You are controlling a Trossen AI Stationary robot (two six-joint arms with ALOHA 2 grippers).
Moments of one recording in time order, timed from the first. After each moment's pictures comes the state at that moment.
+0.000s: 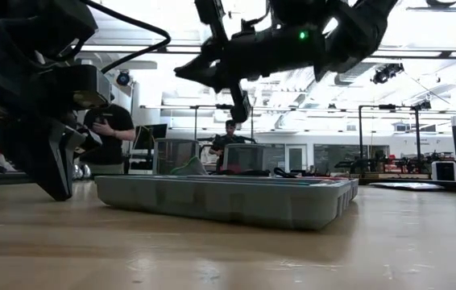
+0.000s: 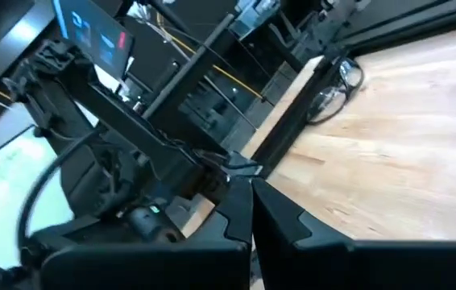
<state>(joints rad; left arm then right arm) -0.35 1.41 0.47 -0.06 -0.04 -0.36 0.10 1.96 1.04 0.88 0.43 0.85</state>
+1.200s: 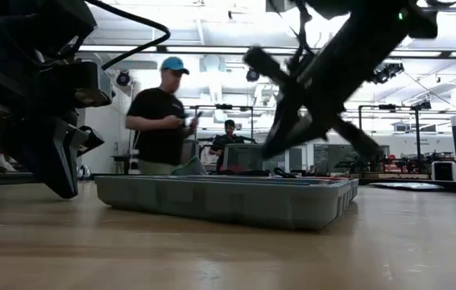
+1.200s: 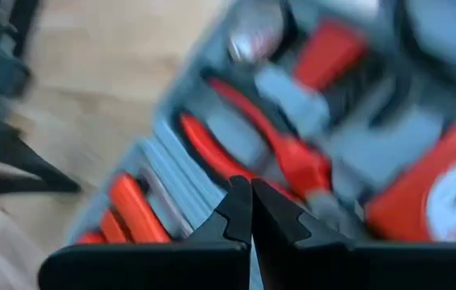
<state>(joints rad) -0.35 1.42 0.47 -0.03 -0.07 -0.35 0.34 1.85 1.04 -0.19 0.56 1.59</state>
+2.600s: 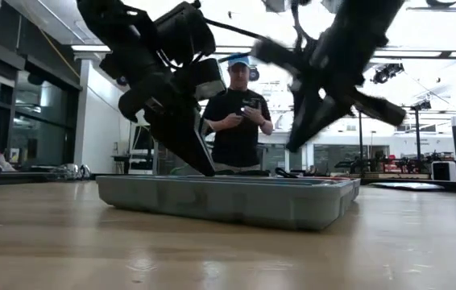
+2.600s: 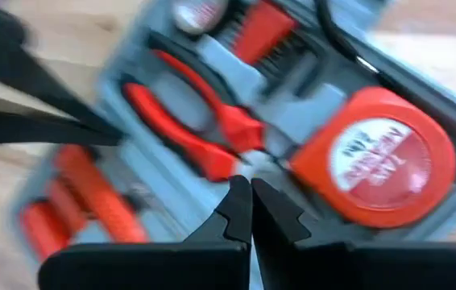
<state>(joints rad) -0.04 1.80 0.94 -0.07 0.15 0.08 0.33 1.82 1.18 -0.59 0.42 1.64</state>
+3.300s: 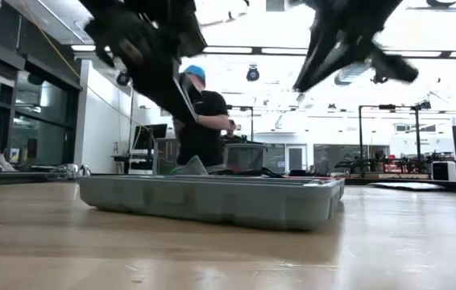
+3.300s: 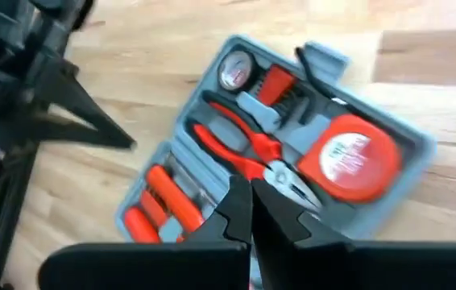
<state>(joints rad) -0.03 1.56 0.94 -0.25 0.18 0.11 0.42 1.62 1.17 -0.65 0.59 1.70</state>
